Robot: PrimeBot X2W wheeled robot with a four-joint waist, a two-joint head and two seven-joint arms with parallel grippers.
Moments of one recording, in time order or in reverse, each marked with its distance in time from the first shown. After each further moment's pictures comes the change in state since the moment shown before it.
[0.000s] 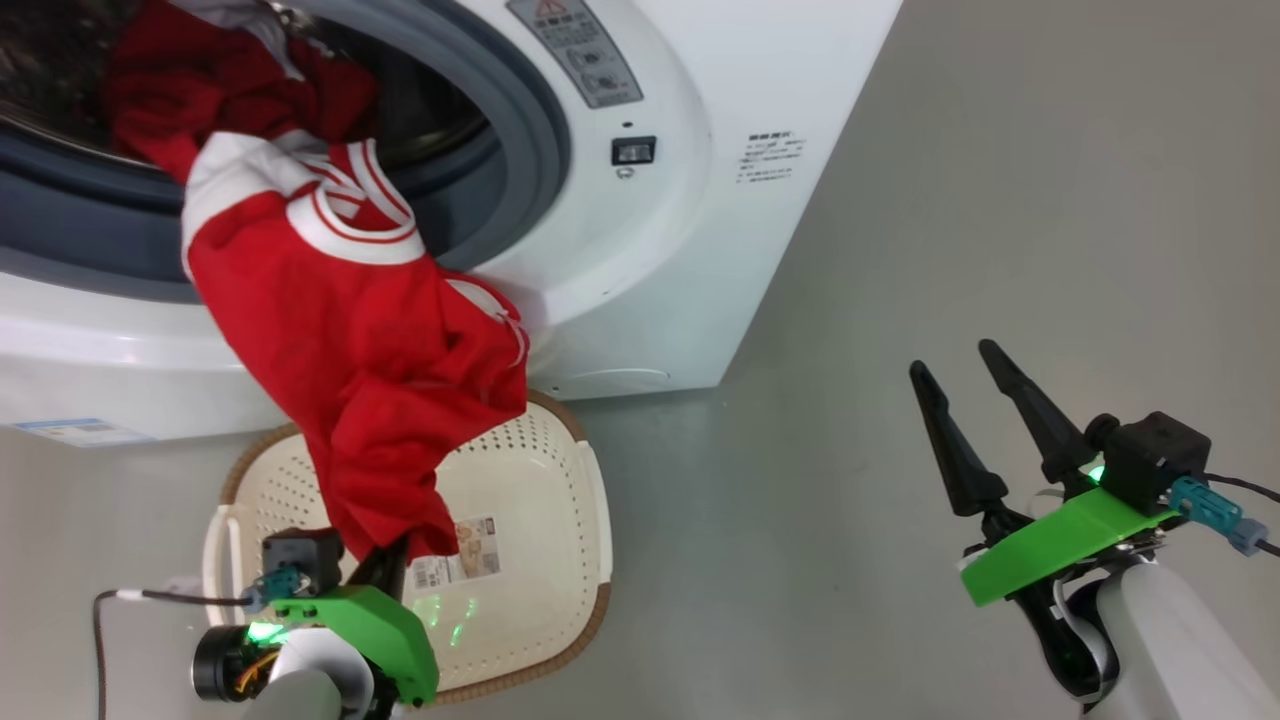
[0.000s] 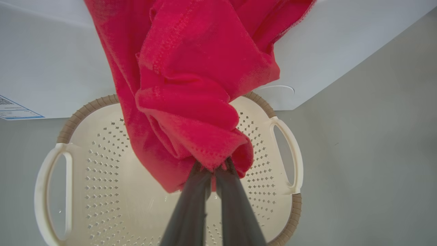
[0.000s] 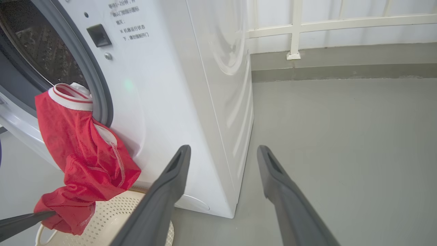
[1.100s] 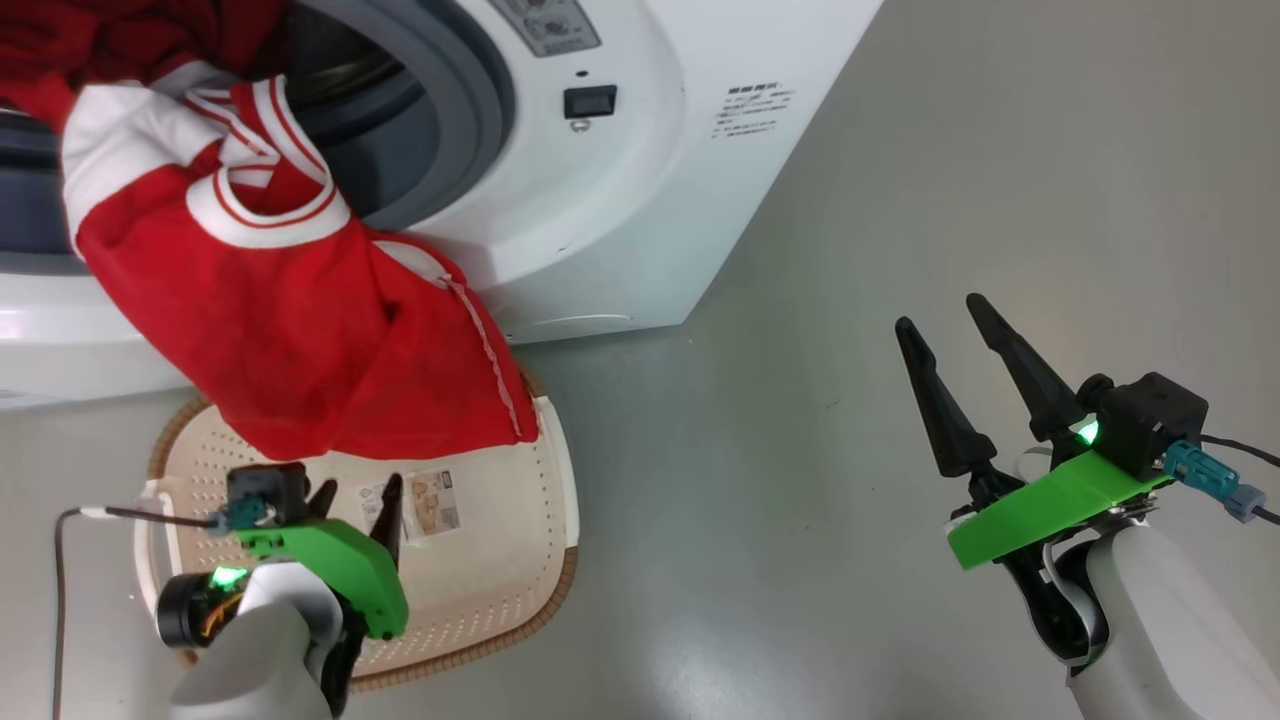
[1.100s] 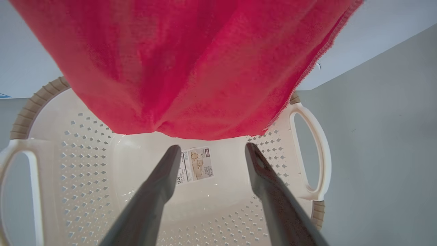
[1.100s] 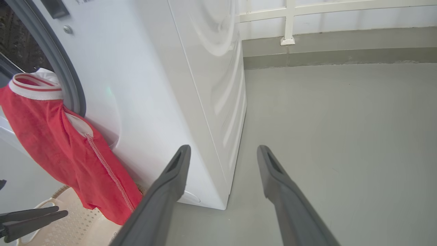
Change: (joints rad) left arm -0.200 0.018 -0.192 0.229 -0.205 -0.007 0.009; right arm -0.062 0.016 0.010 -0.011 -0.007 0.000 0.000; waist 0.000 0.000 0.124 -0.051
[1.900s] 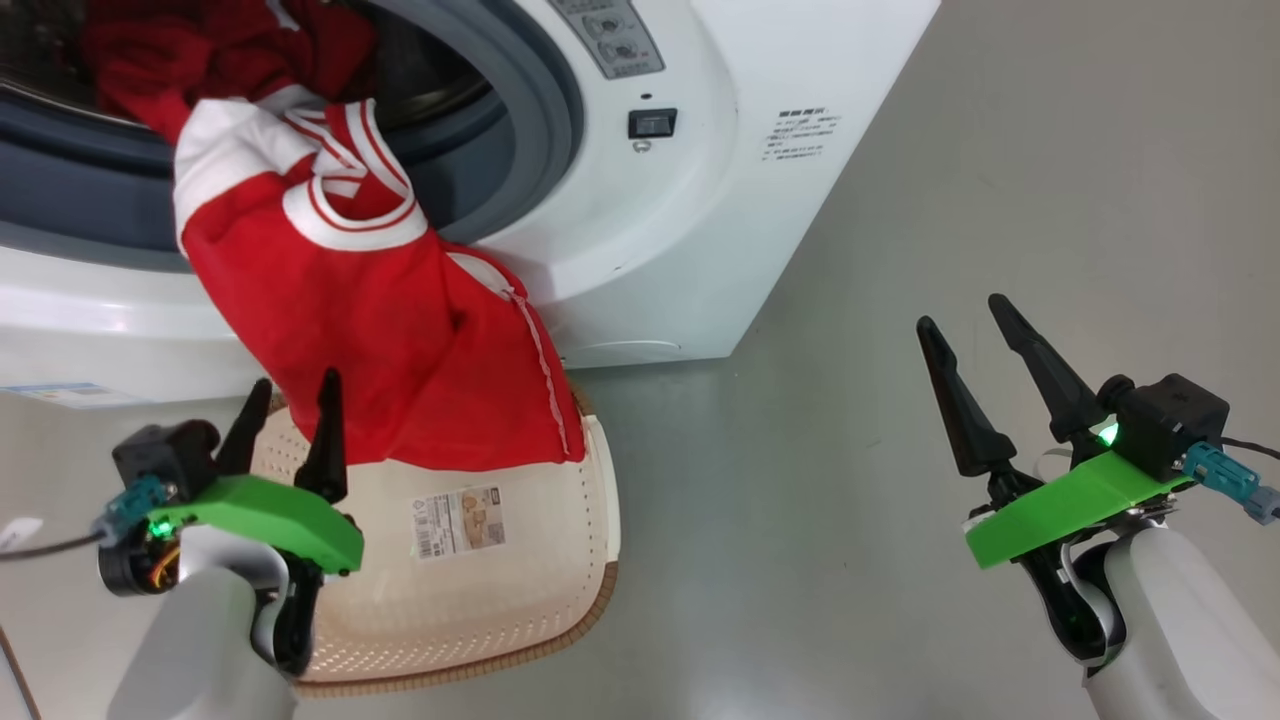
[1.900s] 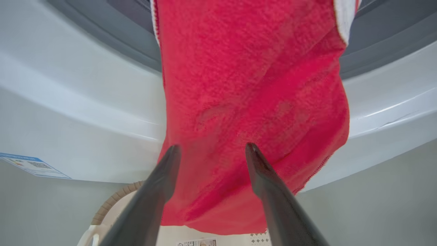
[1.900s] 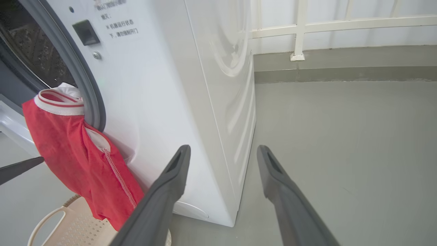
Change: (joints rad) left arm 0.149 0.045 0.358 -0.465 0.157 0.002 -0.011; right arm 0.008 -0.014 -0.023 0.001 -0.001 0.000 0.000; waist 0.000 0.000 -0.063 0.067
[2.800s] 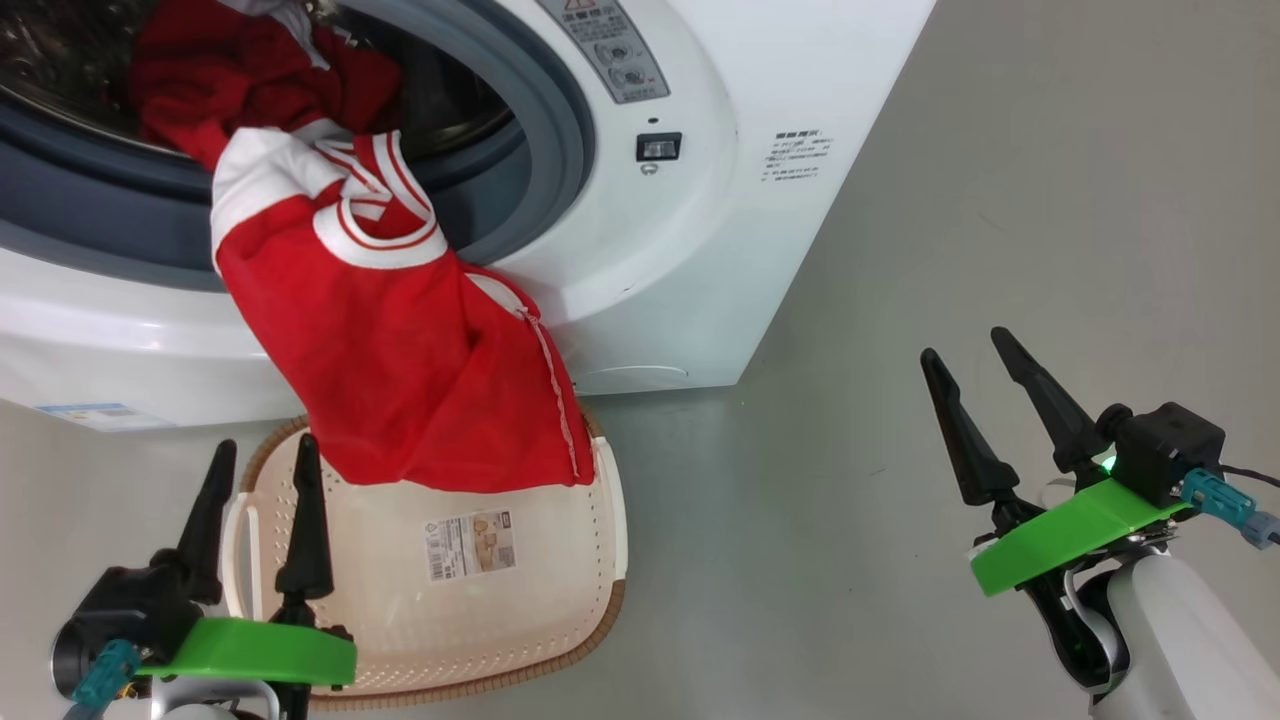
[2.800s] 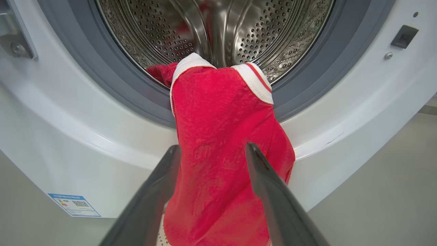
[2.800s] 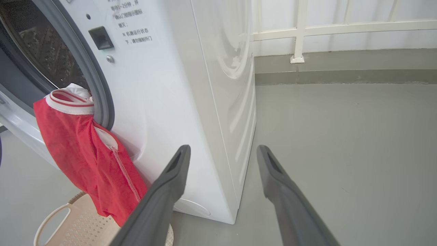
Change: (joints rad) left arm 0.399 -0.083 0.221 -0.585 0.255 -0.001 -0.001; right arm 0.044 -0.008 -0.001 0.003 0.000 0.000 0.000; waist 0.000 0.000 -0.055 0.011
